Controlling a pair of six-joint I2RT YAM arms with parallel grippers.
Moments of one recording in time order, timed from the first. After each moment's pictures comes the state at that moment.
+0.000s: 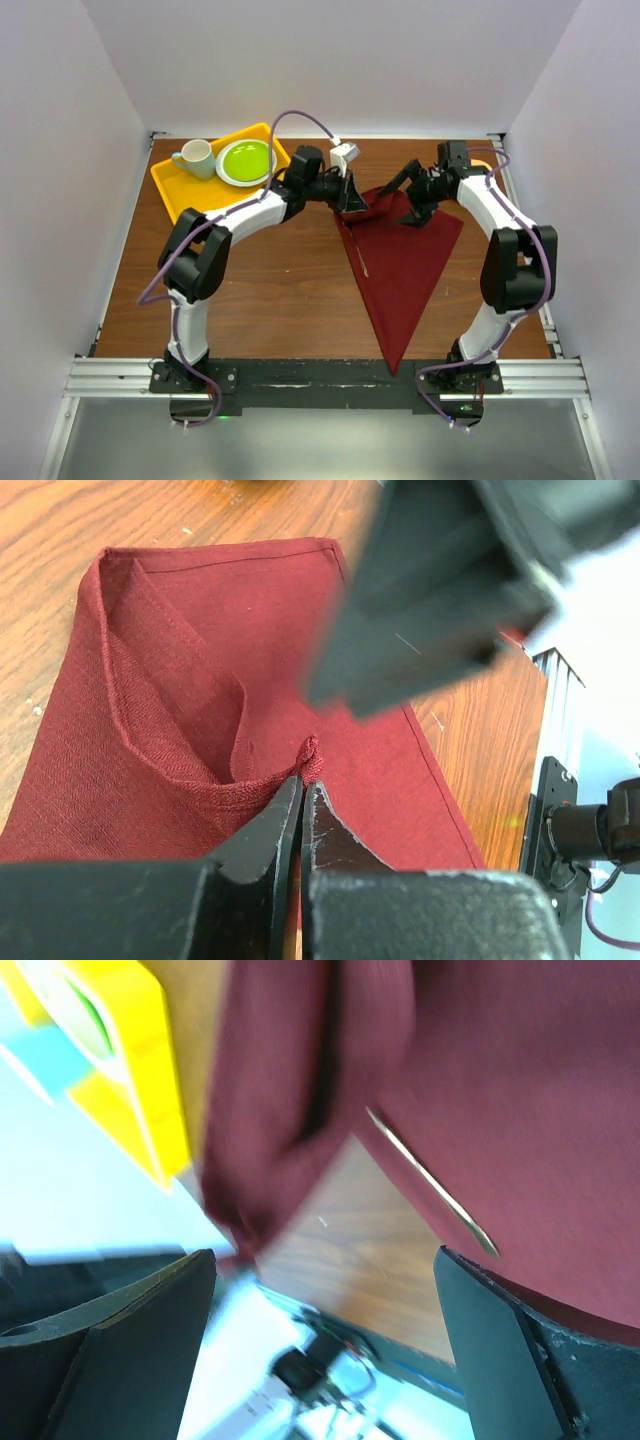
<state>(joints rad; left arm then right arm) -0.59 2.01 1.49 0.10 0.65 -0.33 0.07 1.74 1.35 -0.67 -0.53 0.93</state>
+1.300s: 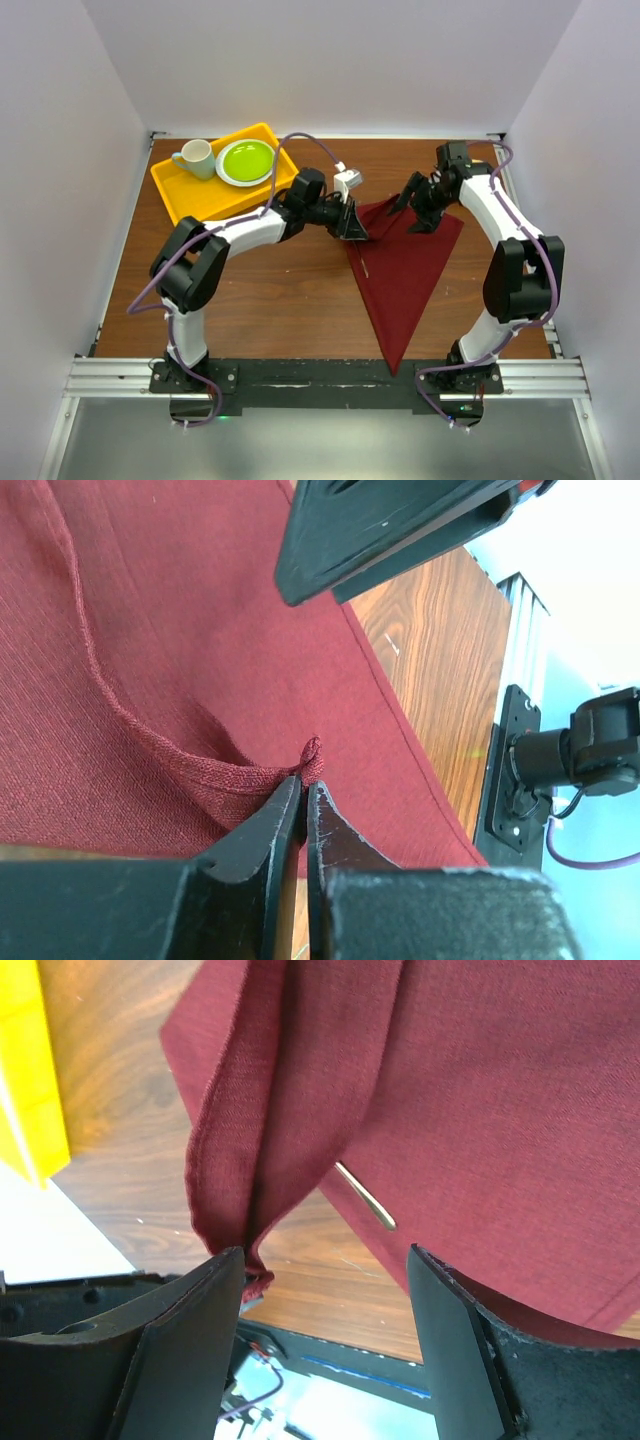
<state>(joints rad) -0.64 1.92 1.29 0.13 0.70 -0.33 0.09 1.71 1.41 -0.89 -0.36 0.72</state>
